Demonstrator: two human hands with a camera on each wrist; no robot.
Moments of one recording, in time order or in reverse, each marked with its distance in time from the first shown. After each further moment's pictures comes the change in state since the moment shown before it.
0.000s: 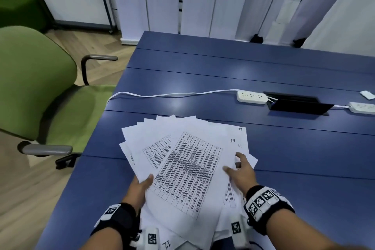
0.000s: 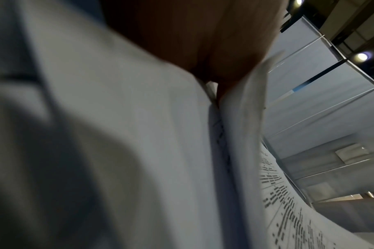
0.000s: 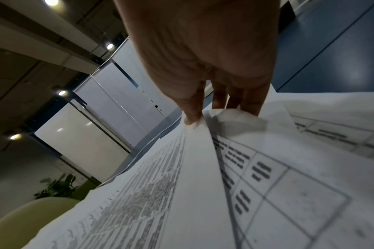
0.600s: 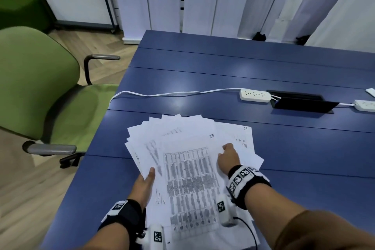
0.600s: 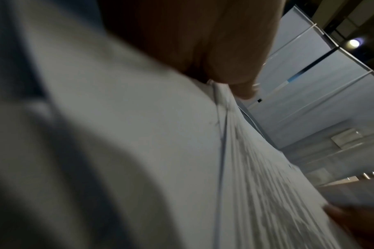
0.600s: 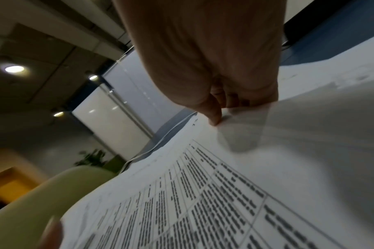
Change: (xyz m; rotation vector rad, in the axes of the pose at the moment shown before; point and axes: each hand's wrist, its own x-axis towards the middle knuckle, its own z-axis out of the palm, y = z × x) left_hand 0.002 0.001 0.005 0.177 0.045 0.119; right_hand 0.028 -0.035 0.046 -0.344 -0.024 -0.016
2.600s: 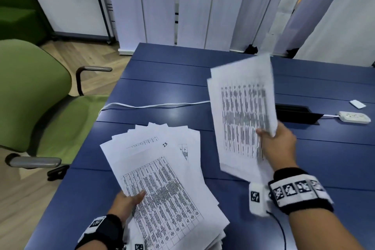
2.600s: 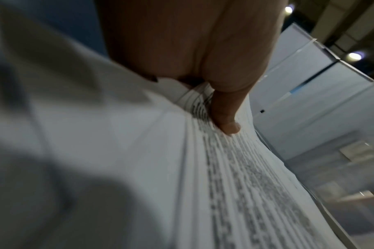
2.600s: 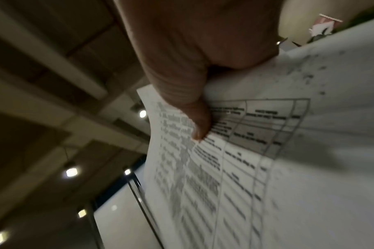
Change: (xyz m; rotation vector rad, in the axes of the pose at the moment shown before) left_hand 0.002 0.000 -0.007 -0.011 0.042 -0.181; right_hand -0.015 -0.010 -0.174 0.236 0.560 -0.252
